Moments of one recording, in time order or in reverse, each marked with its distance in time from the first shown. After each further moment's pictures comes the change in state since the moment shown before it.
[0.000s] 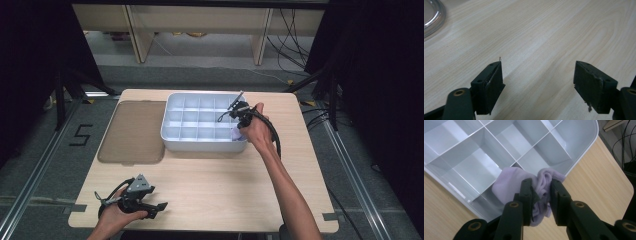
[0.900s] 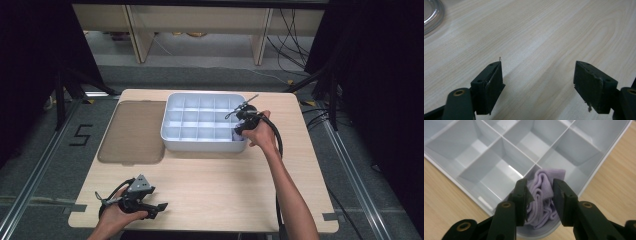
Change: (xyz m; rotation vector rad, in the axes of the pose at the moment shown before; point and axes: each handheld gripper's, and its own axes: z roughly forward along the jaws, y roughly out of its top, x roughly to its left) left arm 0.000 -0.001 0.001 0.004 -0.004 -0.016; right arm -0.009 -0.023 0.013 -0.131 0.232 0.213
